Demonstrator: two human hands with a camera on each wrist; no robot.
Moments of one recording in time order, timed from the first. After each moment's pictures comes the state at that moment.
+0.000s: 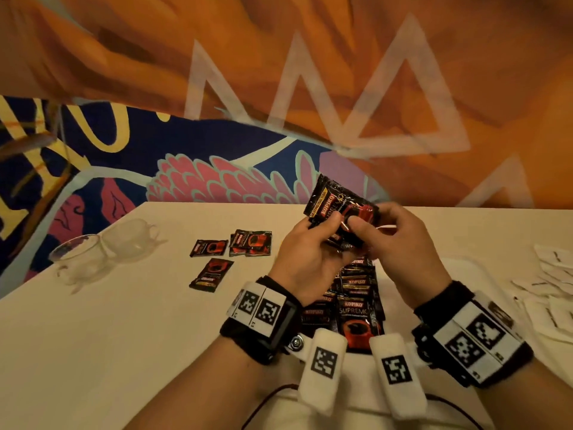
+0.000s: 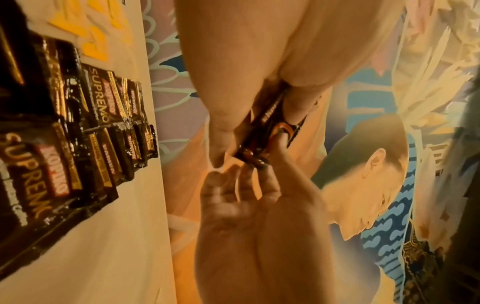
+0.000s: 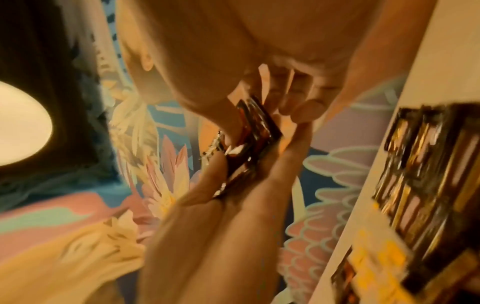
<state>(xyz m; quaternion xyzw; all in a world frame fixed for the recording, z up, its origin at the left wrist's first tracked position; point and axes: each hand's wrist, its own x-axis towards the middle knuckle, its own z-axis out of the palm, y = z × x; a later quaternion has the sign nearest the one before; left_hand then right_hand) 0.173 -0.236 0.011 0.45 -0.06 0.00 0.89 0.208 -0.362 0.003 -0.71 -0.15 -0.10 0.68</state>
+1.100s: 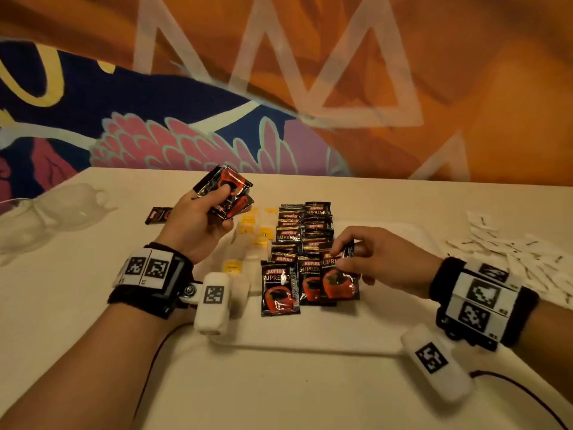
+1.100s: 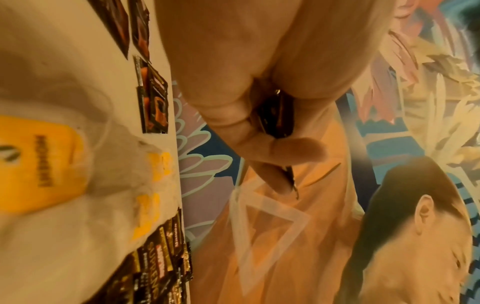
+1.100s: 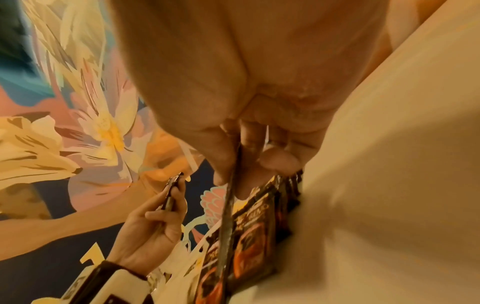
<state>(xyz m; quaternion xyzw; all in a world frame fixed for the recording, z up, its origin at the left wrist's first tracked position) 0.170 -0.142 -0.009 0.53 0.05 0.10 0.84 0.184 -0.424 -0.018 -0.84 -0.22 0.17 0.46</state>
